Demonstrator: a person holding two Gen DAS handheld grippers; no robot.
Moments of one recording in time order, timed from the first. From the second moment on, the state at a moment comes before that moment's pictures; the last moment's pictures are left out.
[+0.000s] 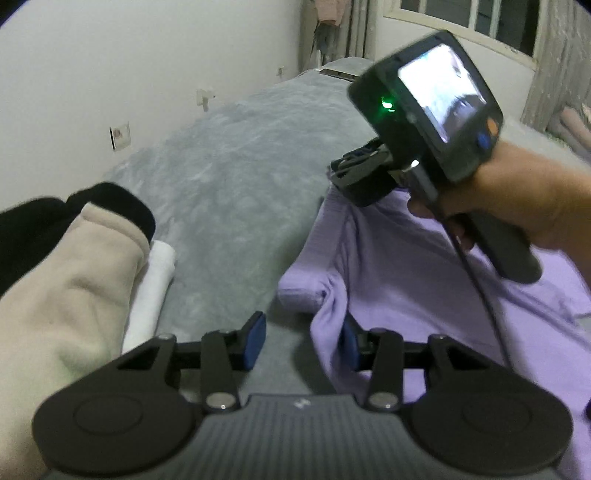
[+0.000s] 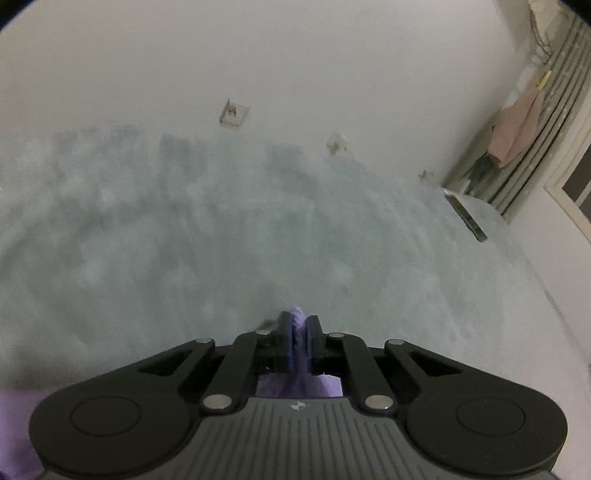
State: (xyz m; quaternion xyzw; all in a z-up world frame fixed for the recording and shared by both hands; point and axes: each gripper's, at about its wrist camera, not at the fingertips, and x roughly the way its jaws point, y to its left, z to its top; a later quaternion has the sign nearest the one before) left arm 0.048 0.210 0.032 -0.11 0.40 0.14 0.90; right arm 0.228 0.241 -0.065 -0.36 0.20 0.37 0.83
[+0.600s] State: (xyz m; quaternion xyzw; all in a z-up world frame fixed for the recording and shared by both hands) left arm 0.034 0.254 0.041 -0.25 0.40 0.12 0.87; right arm 0.122 0.014 0.032 -0.10 0.26 0.22 0.94
